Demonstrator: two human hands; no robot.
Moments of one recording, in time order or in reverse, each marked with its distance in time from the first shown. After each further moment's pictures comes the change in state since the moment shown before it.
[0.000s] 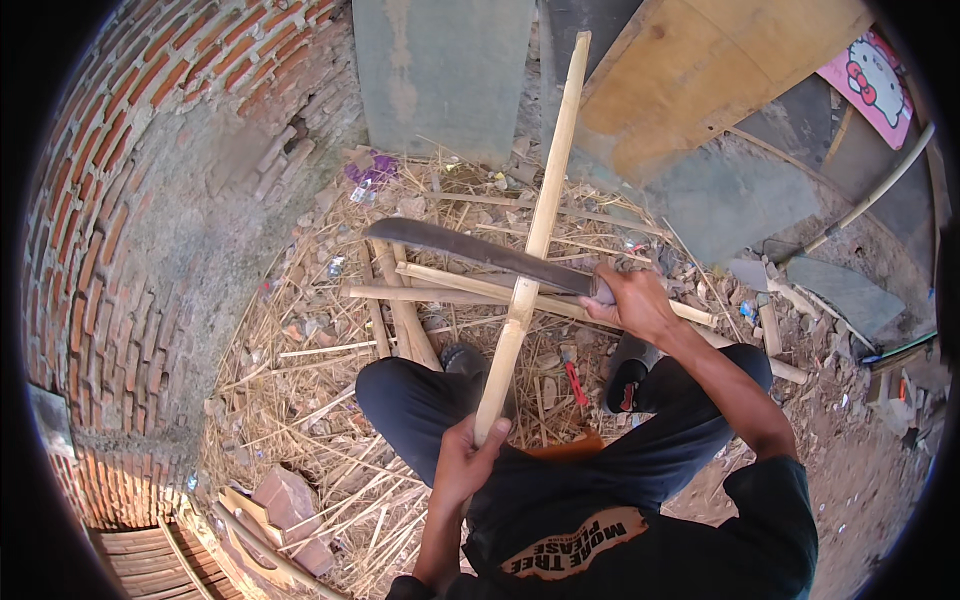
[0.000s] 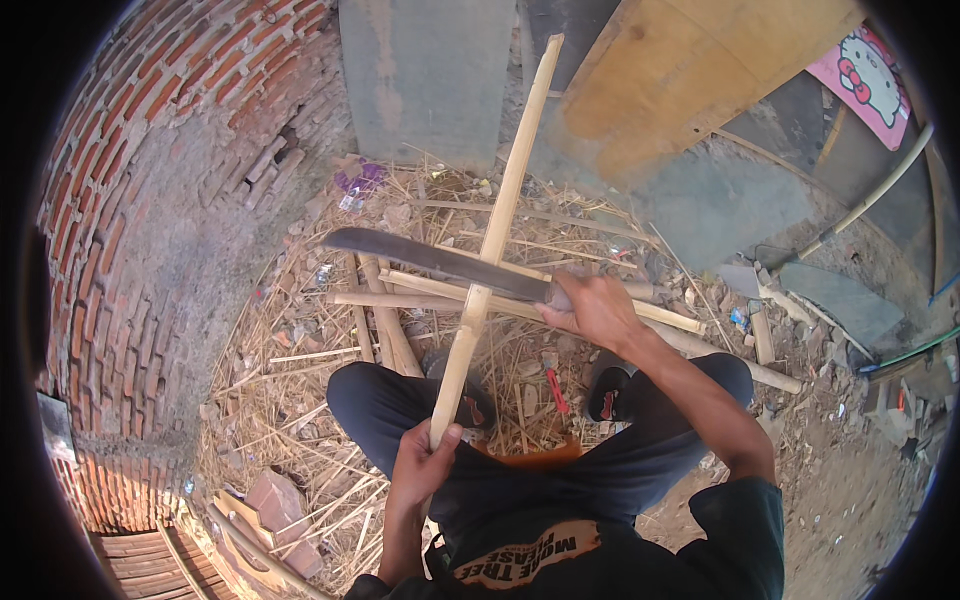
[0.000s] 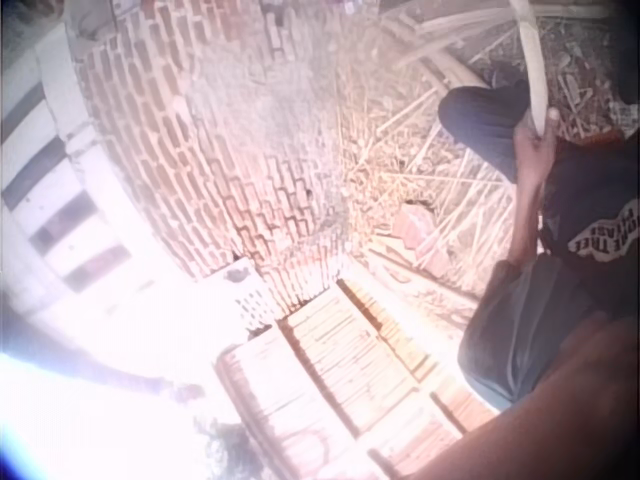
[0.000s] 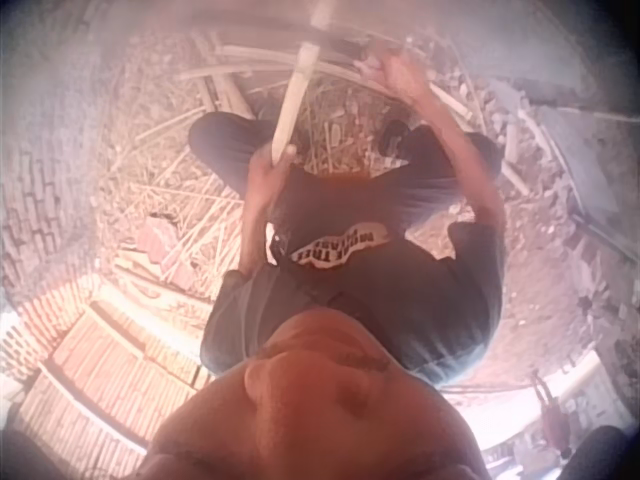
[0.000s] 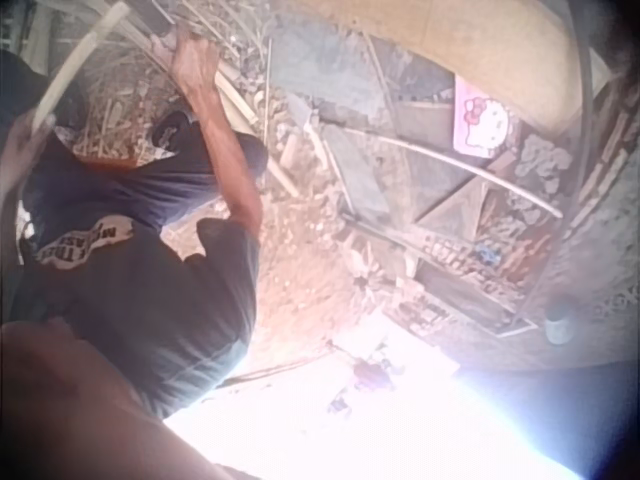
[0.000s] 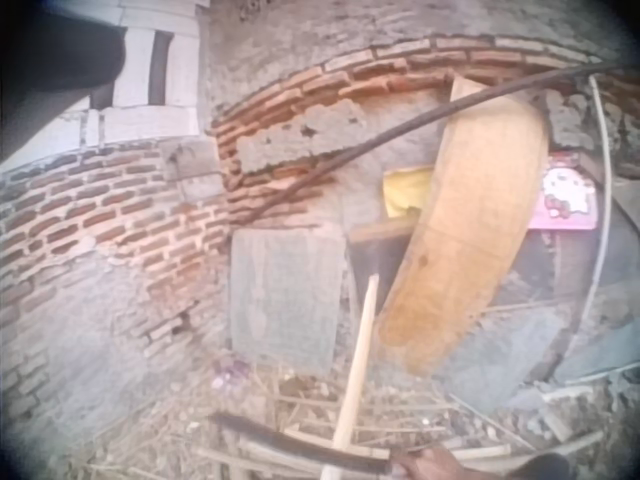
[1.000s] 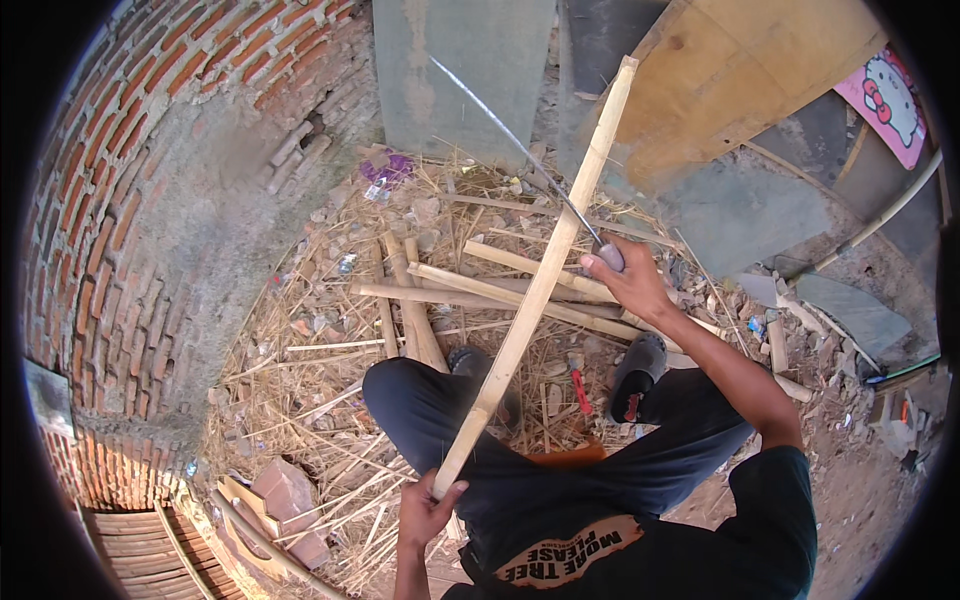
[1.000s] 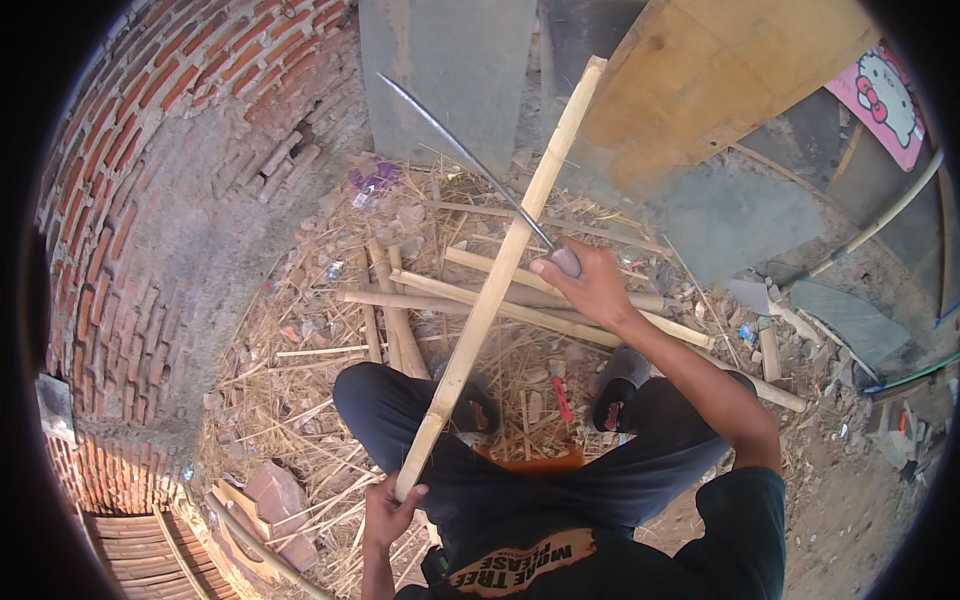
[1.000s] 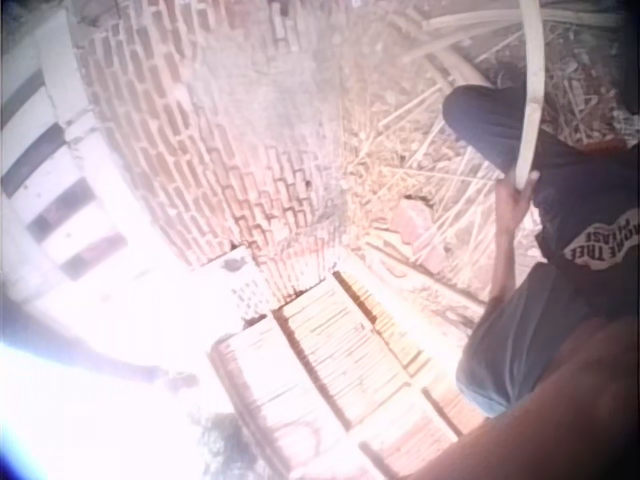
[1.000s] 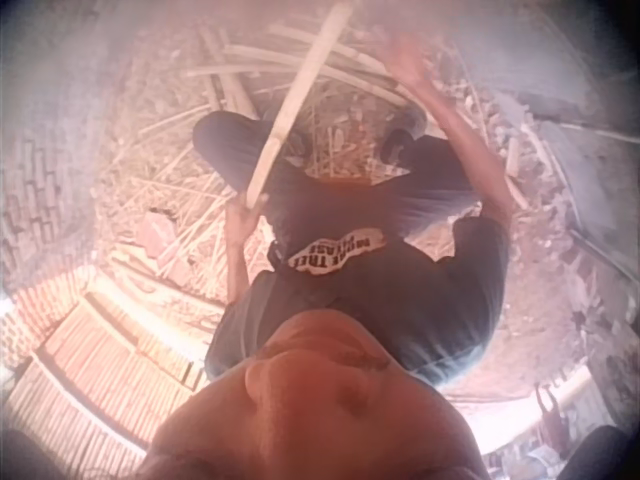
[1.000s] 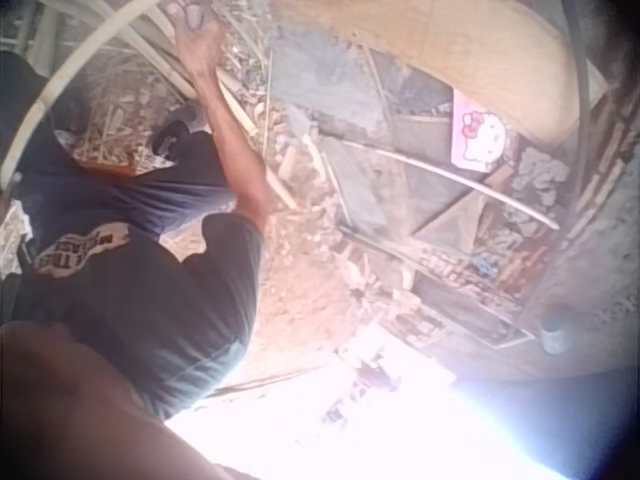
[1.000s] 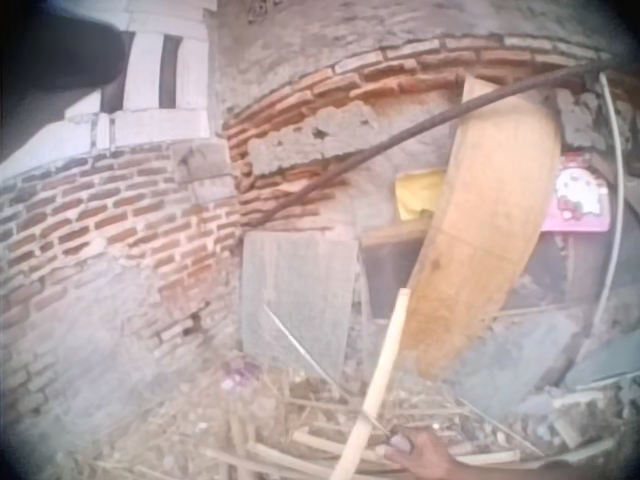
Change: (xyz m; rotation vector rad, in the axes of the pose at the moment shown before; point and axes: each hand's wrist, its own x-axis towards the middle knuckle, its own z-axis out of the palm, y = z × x) left_hand -0.071 -0.059 -0.066 0.409 0.194 0.038; right_hand 0.050 0.003 0.004 0.631 0.116 0.194
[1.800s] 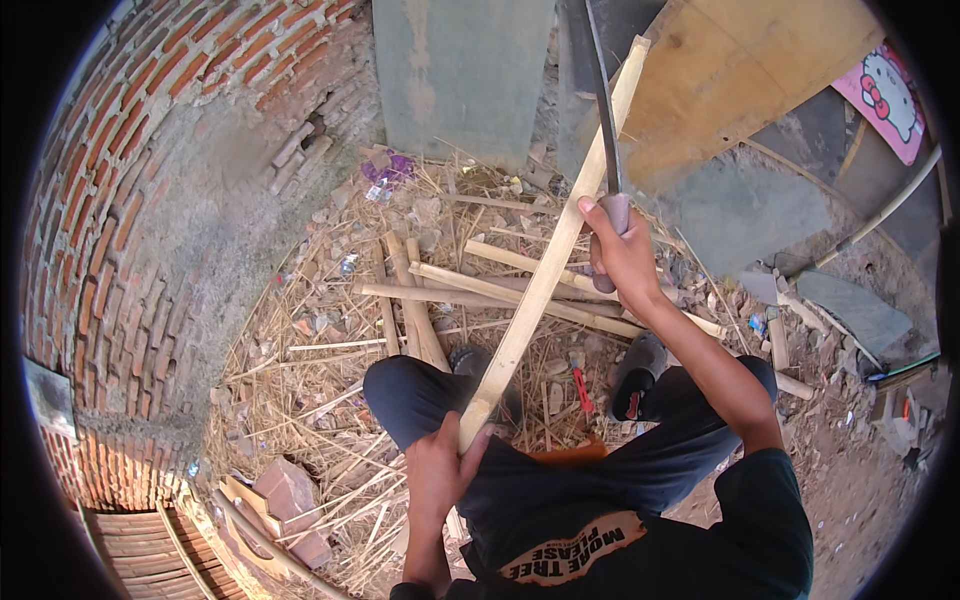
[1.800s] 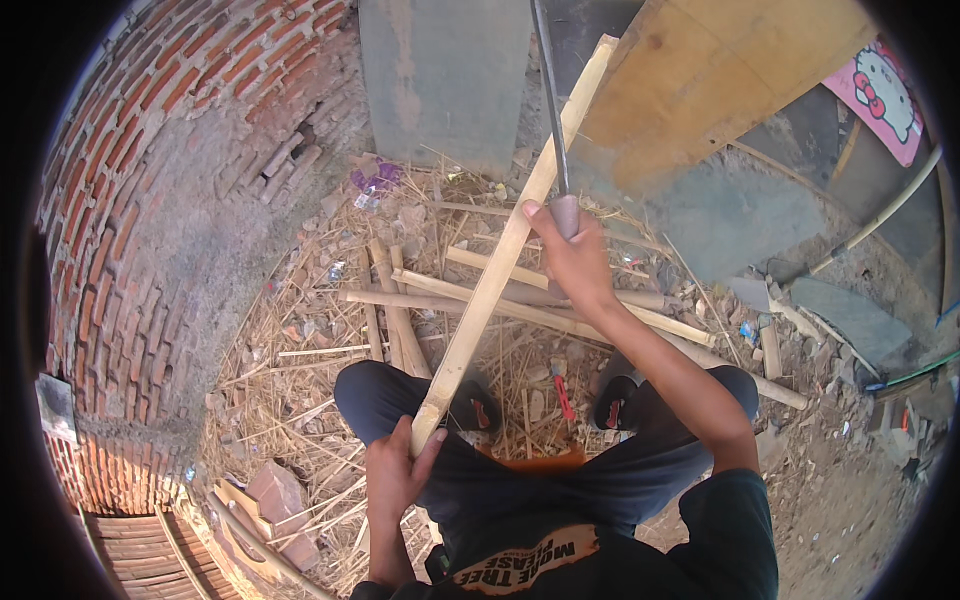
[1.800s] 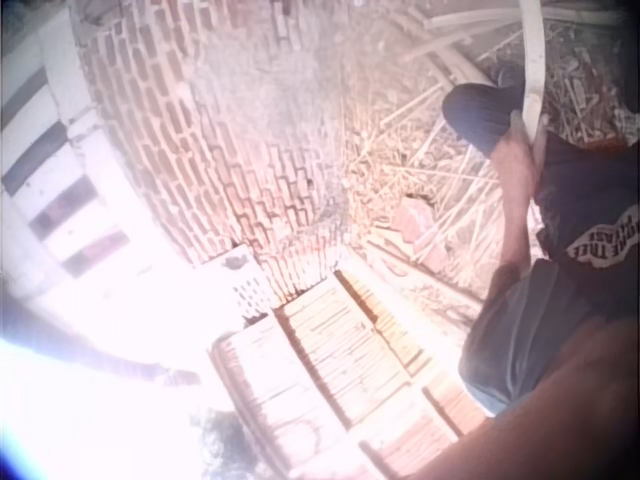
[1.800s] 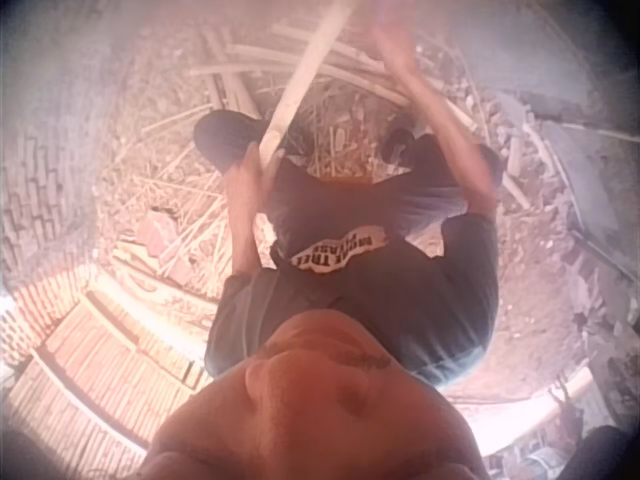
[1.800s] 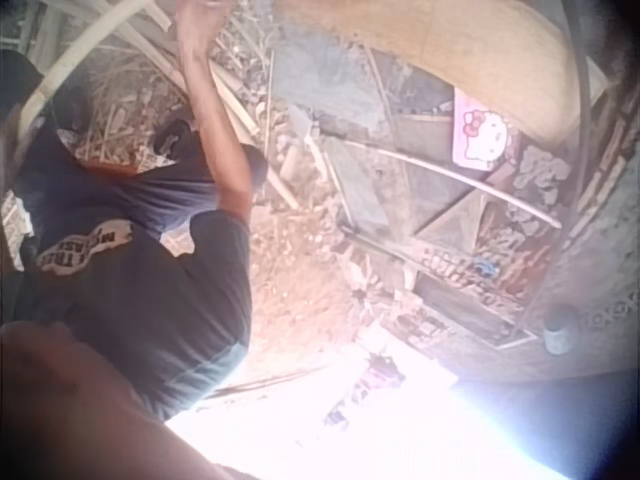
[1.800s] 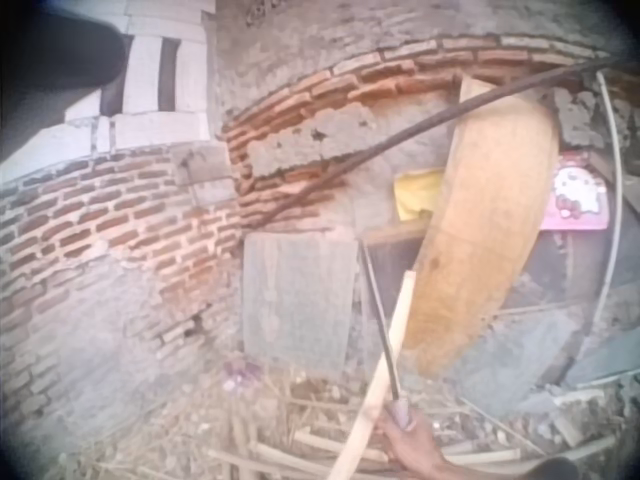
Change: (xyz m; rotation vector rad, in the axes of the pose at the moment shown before) left_hand 0.054 0.109 0.010 0.535 0.123 0.287; right_hand 0.013 -0.073 0.005 0.624 0.194 0.315
